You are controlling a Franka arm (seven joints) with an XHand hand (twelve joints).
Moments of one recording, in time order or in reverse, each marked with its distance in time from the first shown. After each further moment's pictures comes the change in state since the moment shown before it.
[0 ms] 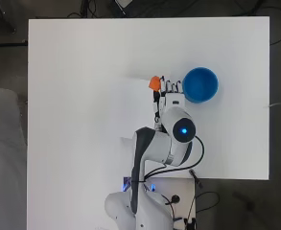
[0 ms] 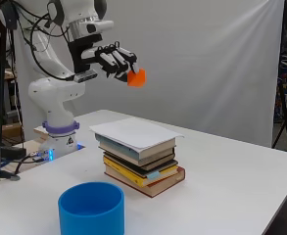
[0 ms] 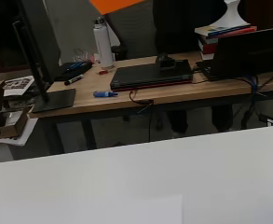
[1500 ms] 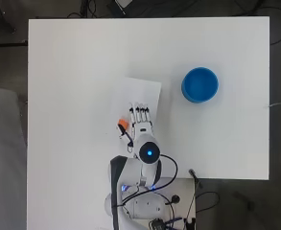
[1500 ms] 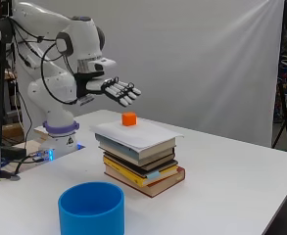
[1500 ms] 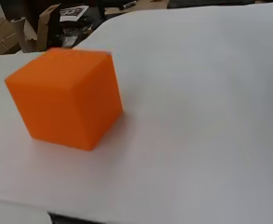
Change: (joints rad) arm -0.040 -0.364 0.163 -0.493 0.018 -0.005 0.009
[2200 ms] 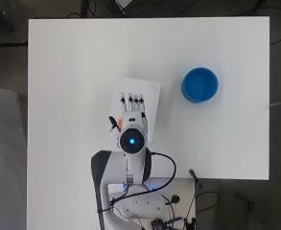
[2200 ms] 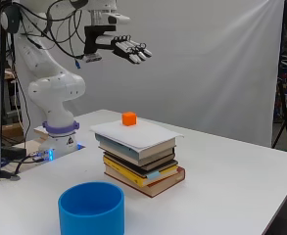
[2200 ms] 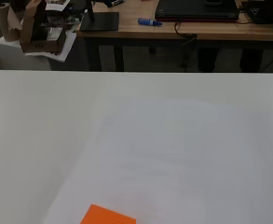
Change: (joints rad) arm 0.028 0.176 0.130 0.477 -0.007 -0.385 0.128
